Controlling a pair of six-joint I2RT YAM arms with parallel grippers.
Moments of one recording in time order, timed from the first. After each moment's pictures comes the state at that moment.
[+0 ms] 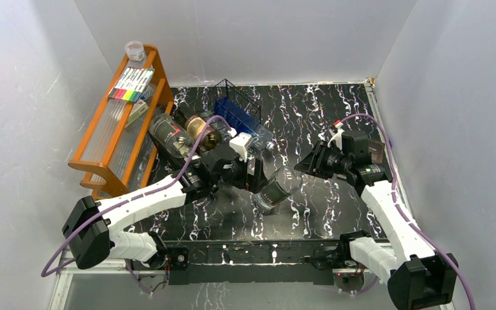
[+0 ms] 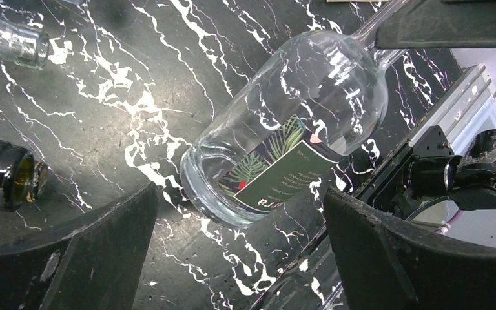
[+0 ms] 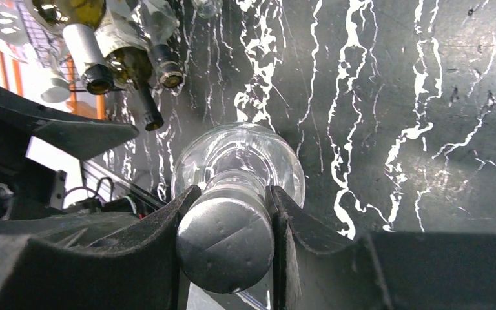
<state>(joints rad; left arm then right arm) -0.93 1.27 0.88 -0.16 0.01 -0.47 0.23 0.97 0.79 -0.55 -0.50 0.58</state>
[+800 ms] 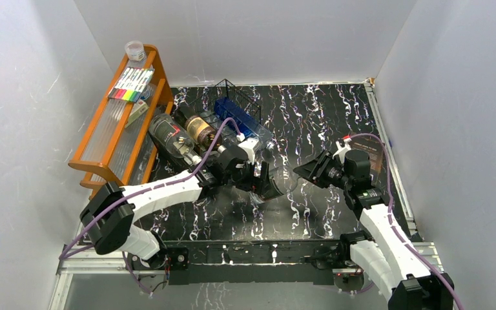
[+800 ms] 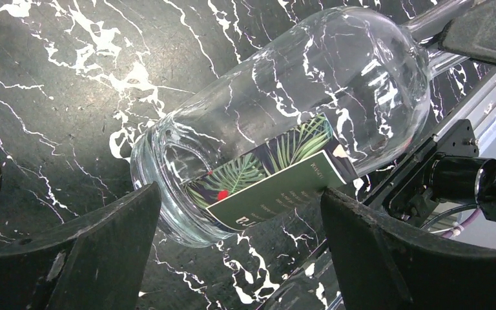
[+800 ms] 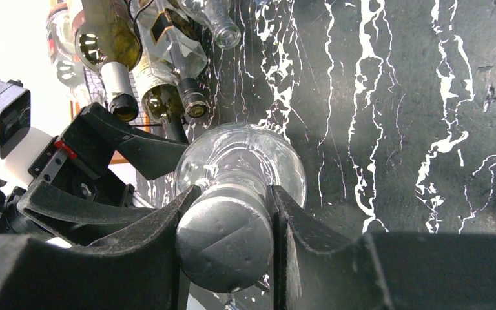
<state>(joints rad) -0.93 1.44 0.90 -0.14 0.05 -0.54 0.22 0.78 0.48 -0.18 -0.51 0.85</state>
